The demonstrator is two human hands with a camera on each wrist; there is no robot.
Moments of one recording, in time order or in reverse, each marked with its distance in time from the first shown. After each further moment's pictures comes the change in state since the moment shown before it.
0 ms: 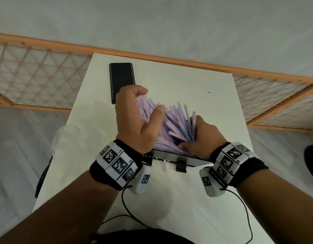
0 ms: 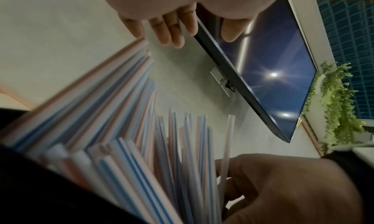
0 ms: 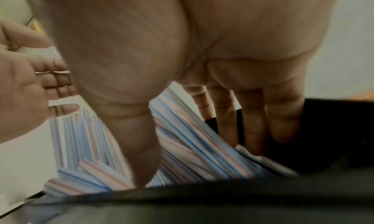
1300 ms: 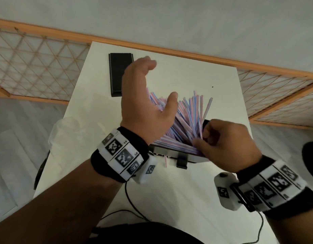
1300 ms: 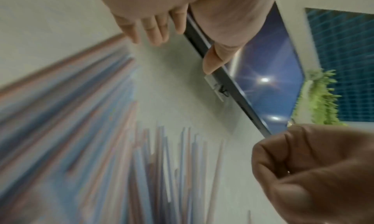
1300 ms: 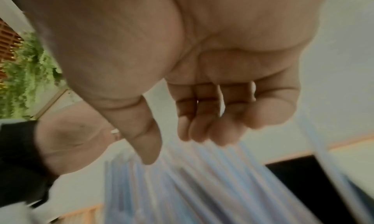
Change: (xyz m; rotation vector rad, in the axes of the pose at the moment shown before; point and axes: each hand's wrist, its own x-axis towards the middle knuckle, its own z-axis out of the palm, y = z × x) left_hand 0.017 0.016 0.006 0.108 0.038 0.064; right_hand -0.047 0.000 -0.024 0.038 0.311 -0.255
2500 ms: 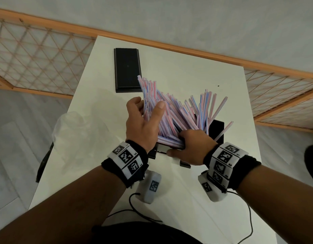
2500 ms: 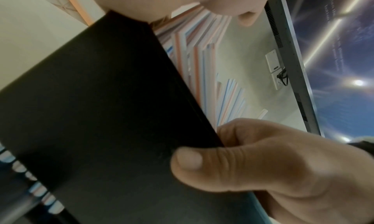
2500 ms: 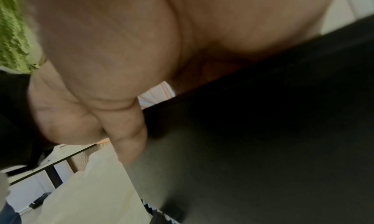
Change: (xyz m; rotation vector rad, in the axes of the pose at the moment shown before) left_hand -0.046 -0.043 0.012 -0.308 -0.076 -0.692; right_hand 0.035 -0.008 0.074 -0.163 -0.573 0.007
